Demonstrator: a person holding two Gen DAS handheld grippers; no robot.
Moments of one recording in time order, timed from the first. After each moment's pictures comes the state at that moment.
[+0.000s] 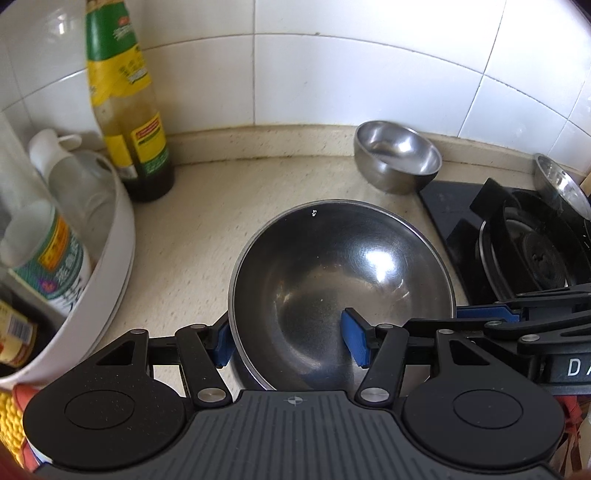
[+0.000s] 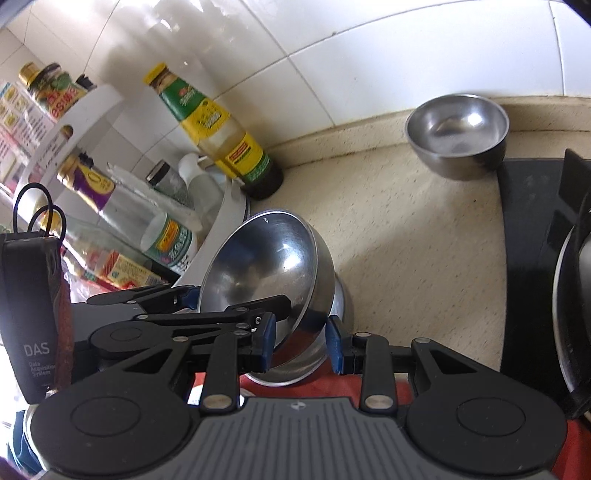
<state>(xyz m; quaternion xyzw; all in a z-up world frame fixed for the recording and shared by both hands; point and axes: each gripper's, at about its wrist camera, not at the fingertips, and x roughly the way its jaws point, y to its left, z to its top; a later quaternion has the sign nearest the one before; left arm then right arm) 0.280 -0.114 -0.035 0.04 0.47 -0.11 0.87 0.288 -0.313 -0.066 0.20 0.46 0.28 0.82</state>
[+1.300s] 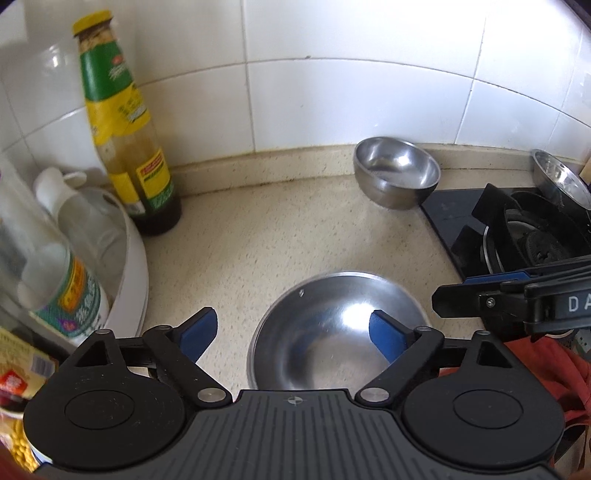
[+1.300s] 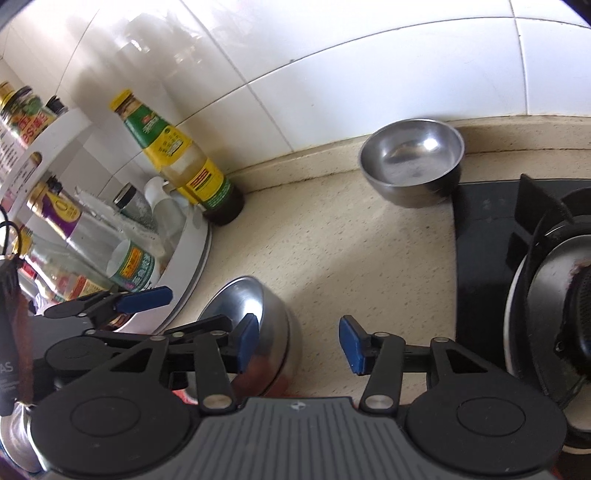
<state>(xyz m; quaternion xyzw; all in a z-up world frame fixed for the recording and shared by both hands) 0.285 -0.123 -0.021 0.08 0.44 -0.12 0.89 0.303 -0.340 -0.060 0.19 0.45 0.23 0.84</state>
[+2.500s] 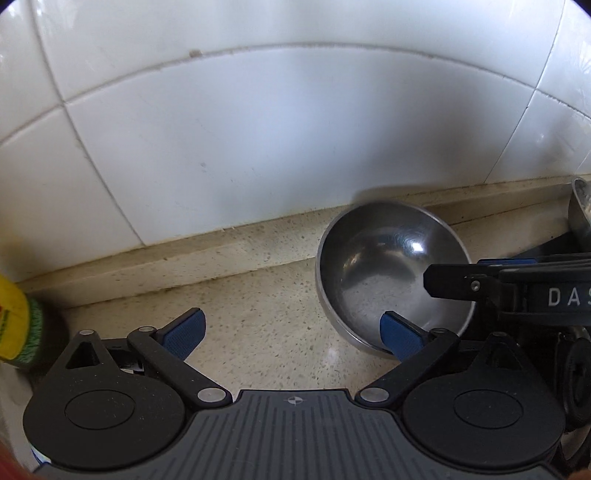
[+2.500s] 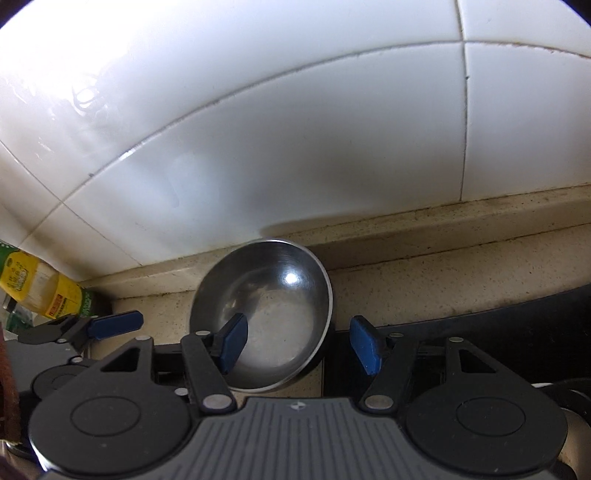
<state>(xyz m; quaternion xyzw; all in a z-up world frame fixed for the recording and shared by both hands) 0.463 -0.223 -0.066 0.09 0.49 -0.15 0.85 0.468 -0.407 -0.089 0.18 0.47 0.11 0.85</state>
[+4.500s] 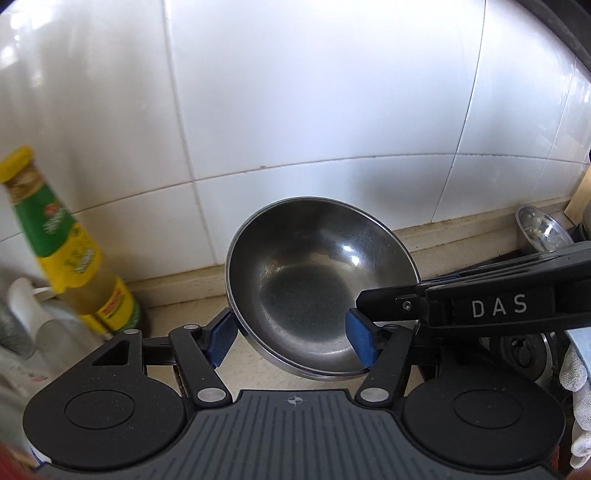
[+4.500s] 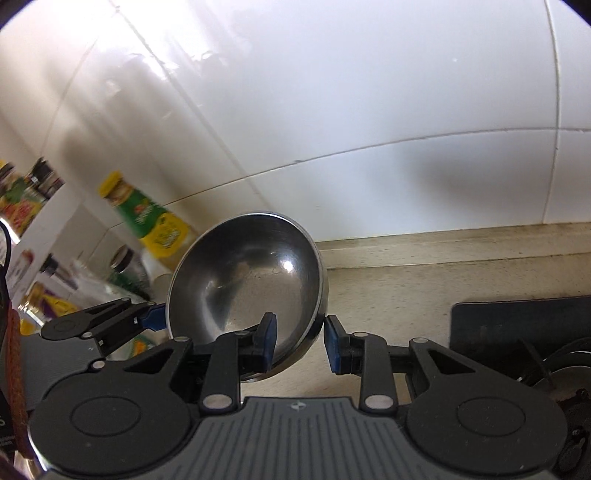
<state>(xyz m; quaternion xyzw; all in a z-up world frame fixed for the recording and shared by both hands) 0.352 -0.176 0.047 0.08 0.40 -0.15 0.90 0.383 -0.353 0.004 0.18 0.42 0.23 0.86</state>
